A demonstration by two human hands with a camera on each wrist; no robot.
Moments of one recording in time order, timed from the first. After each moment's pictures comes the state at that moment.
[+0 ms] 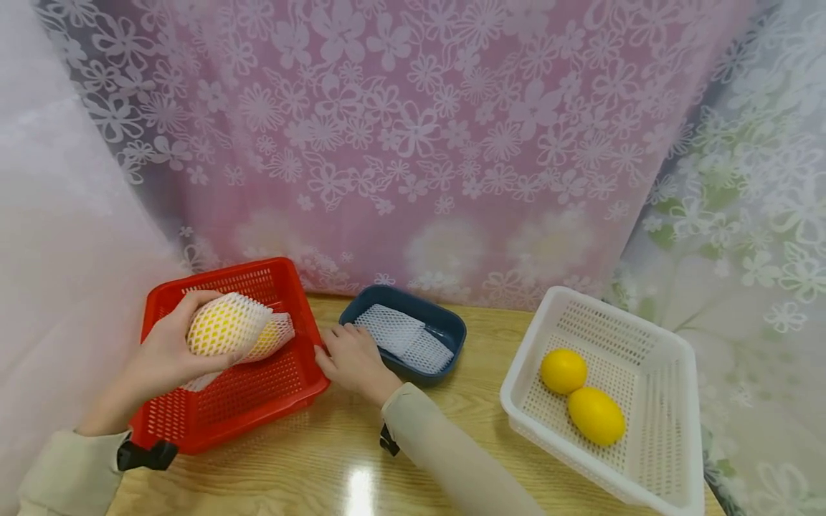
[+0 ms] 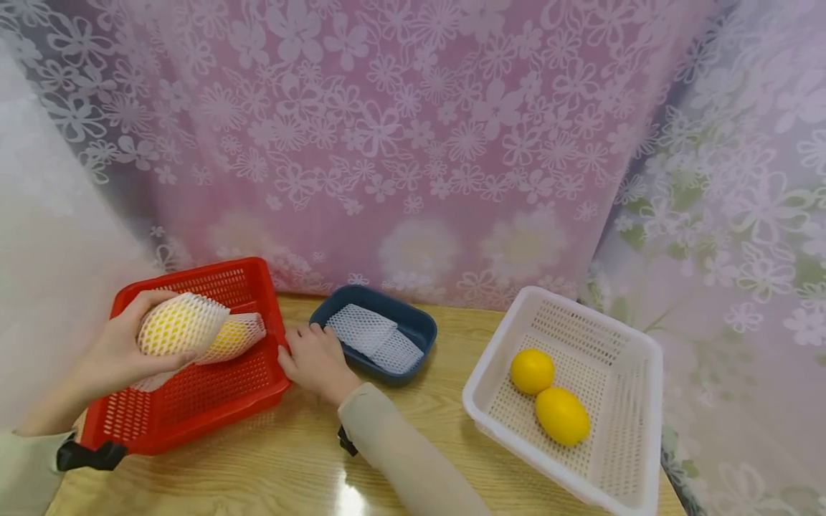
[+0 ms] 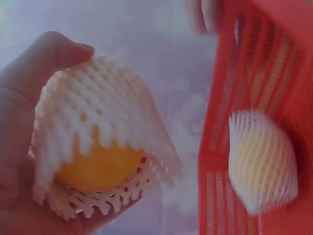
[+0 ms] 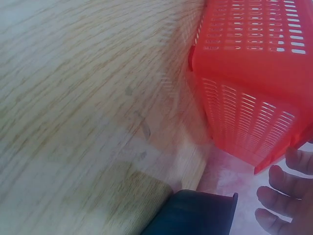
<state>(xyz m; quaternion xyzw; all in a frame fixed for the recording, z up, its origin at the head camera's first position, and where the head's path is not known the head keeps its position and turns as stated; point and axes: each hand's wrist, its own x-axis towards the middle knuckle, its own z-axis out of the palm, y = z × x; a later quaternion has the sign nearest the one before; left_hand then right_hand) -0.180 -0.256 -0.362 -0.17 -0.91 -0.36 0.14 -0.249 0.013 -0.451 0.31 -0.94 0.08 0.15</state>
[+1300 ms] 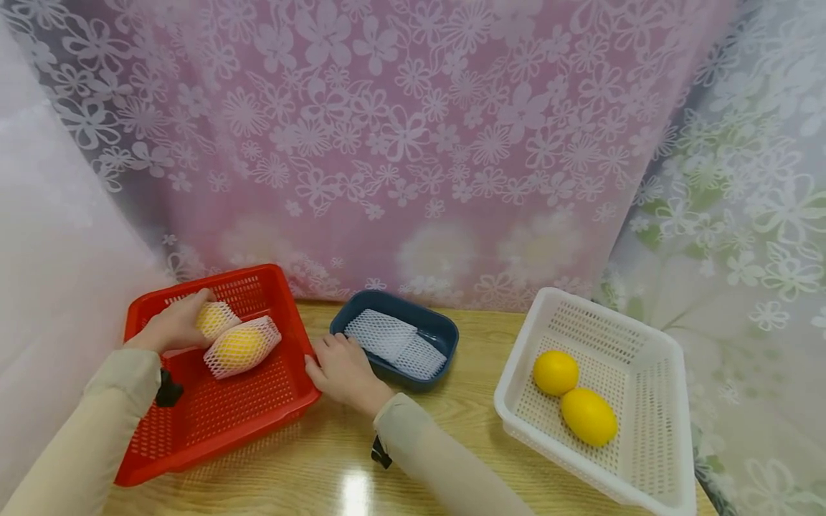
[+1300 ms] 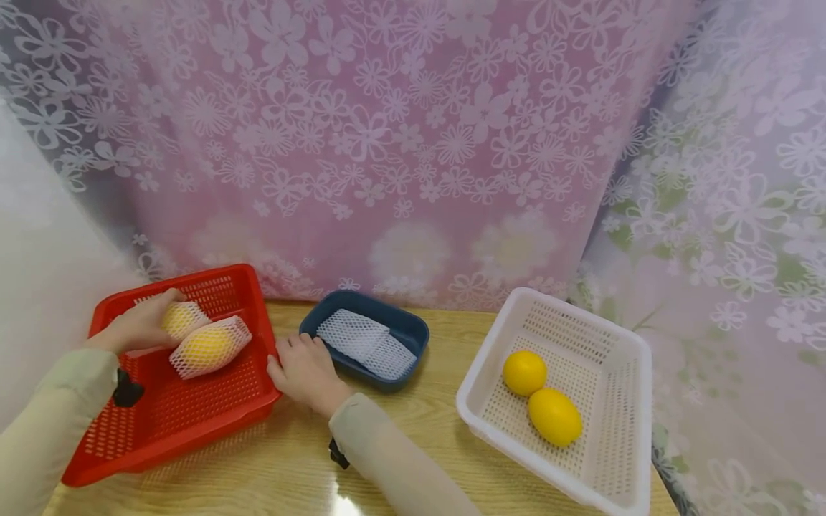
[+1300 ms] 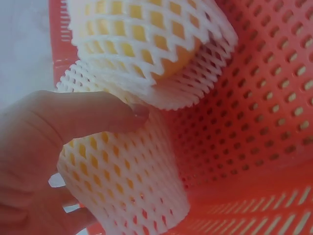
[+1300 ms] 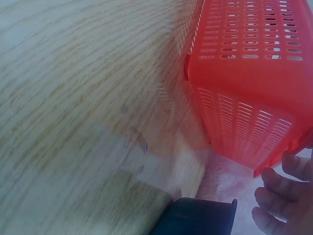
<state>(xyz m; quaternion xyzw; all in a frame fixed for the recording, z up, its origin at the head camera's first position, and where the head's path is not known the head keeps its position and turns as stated) -0.327 -0.328 -0.432 -0.15 -0.97 -0.19 -0.03 -0.246 0.010 -0.454 0.30 -0.94 0.10 0.12</state>
